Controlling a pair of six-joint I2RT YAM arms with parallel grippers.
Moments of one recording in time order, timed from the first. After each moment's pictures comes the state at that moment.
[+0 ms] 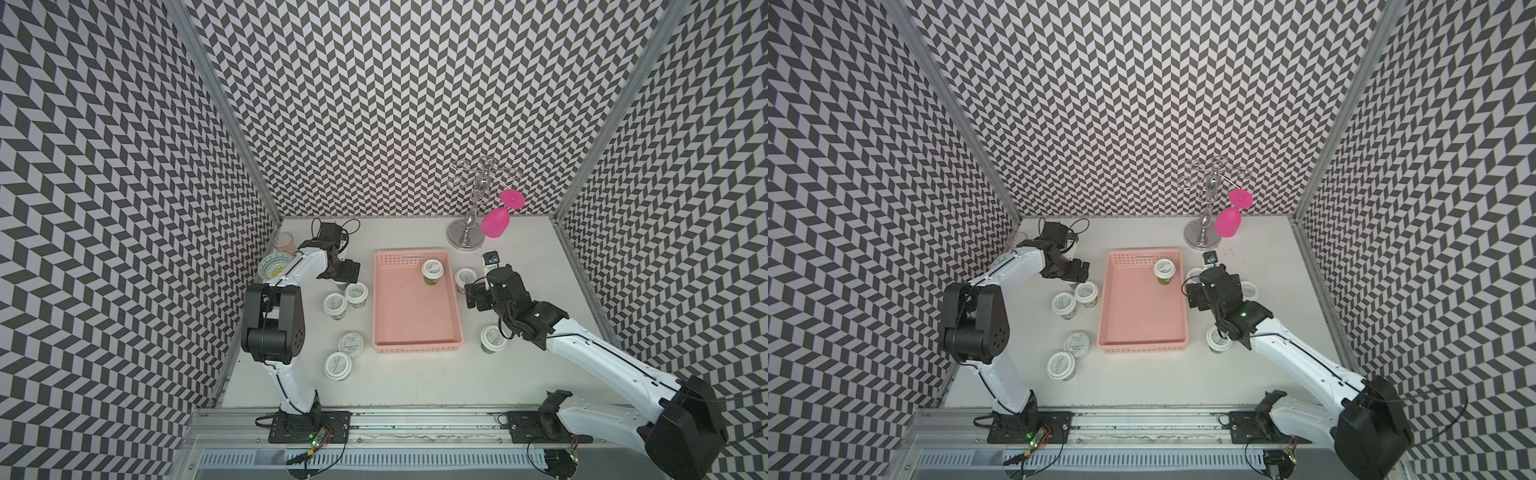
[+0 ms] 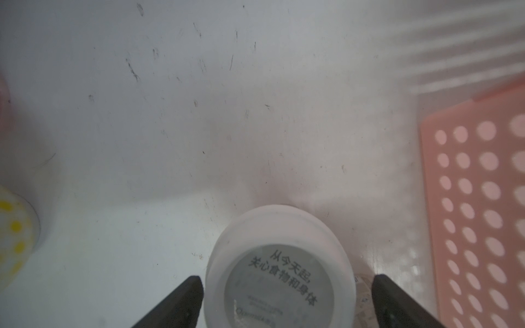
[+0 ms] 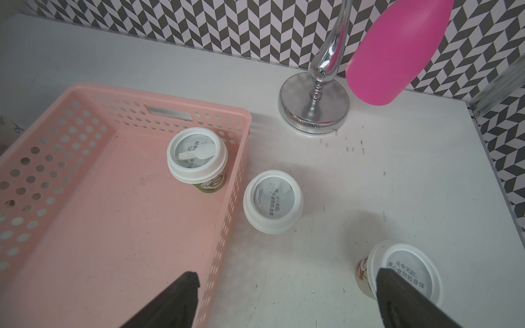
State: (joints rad) left arm -0.11 1.83 1.37 -0.72 -0.01 0.06; right arm 0.61 1.15 0.80 -0.31 0.40 0.21
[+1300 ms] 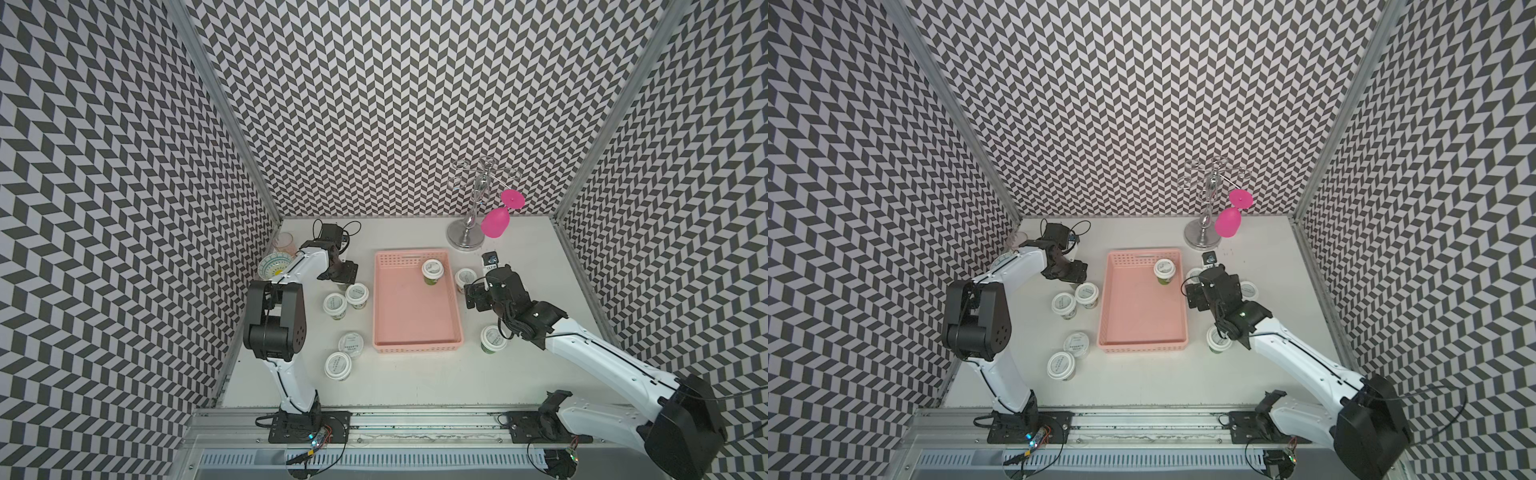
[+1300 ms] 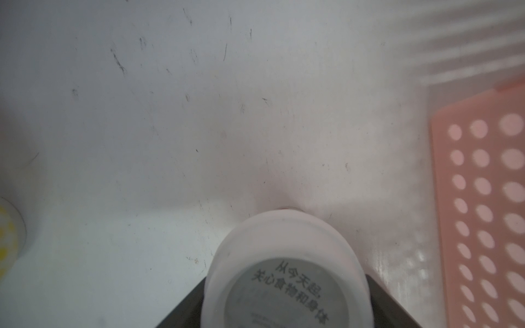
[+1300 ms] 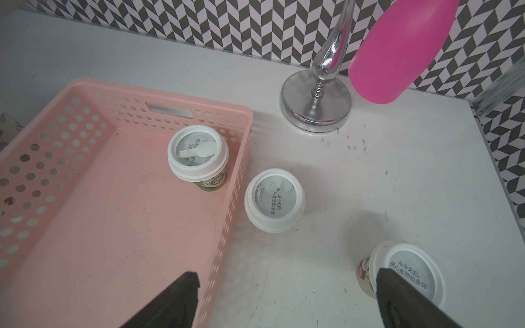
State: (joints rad) left arm -0.11 1.85 1.37 -0.72 -0.01 0.07; right arm 0.61 1.16 0.80 -0.31 0.40 0.21
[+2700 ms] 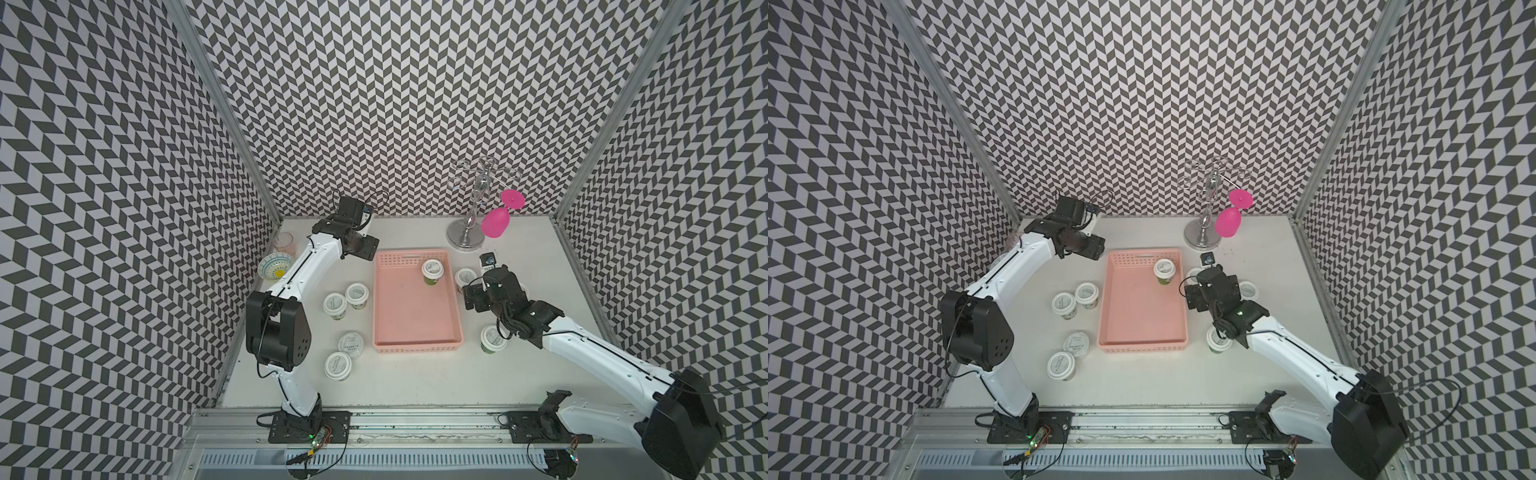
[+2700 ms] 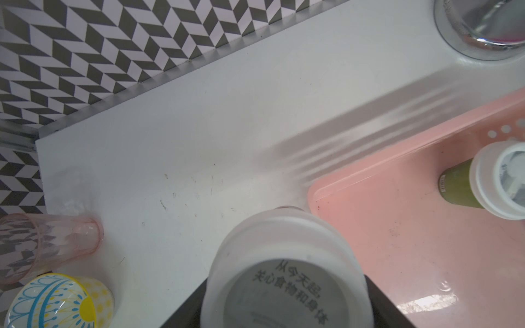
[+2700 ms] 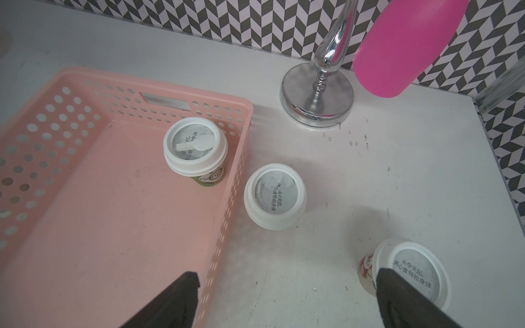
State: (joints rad) left arm -0.30 1.79 1.66 -0.81 -0.04 0.12; right arm 0.61 1.19 0.80 -0.31 0.40 0.21
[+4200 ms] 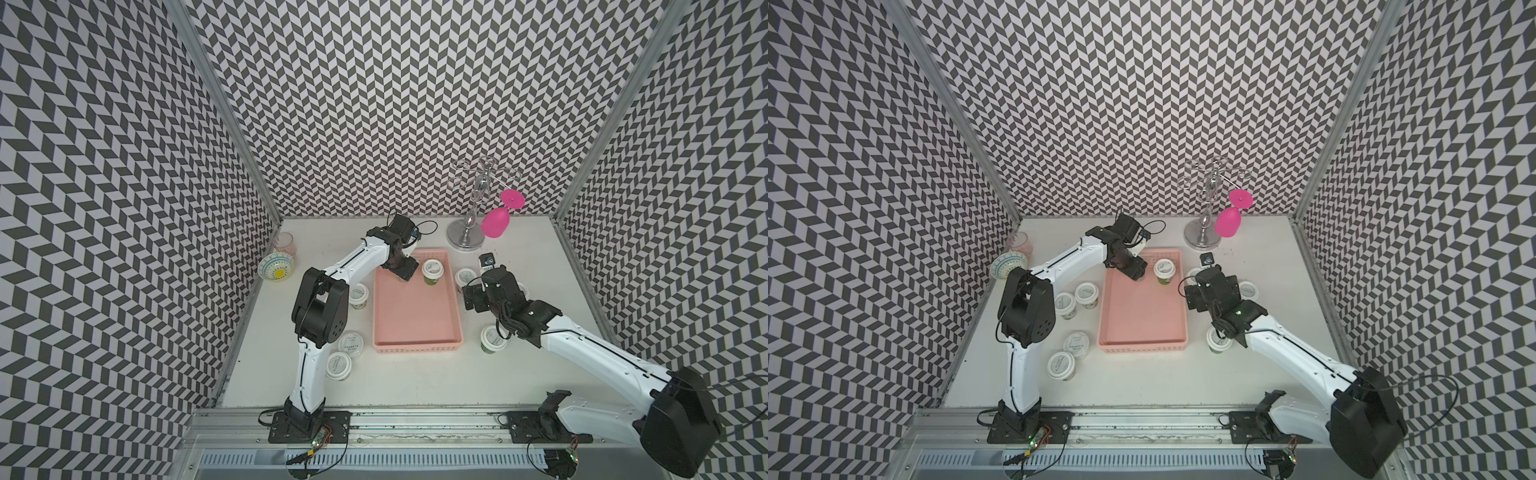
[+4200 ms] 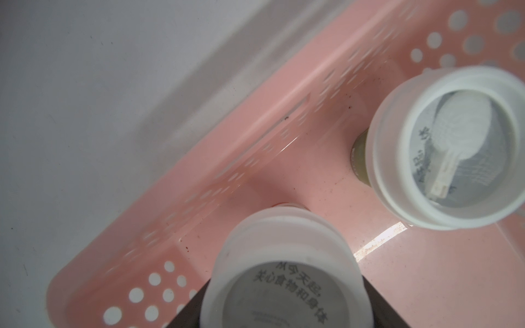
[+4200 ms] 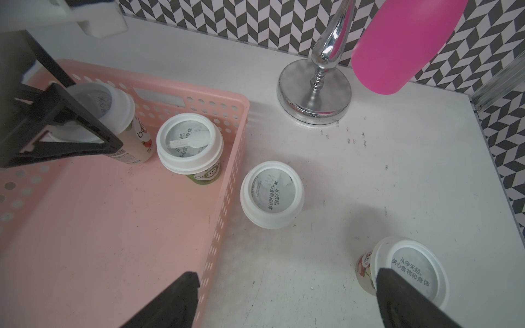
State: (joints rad) left arm -0.52 2.11 1.80 -0.86 0.02 0.13; right arm 0.62 1.20 0.80 -0.31 0.42 0.21
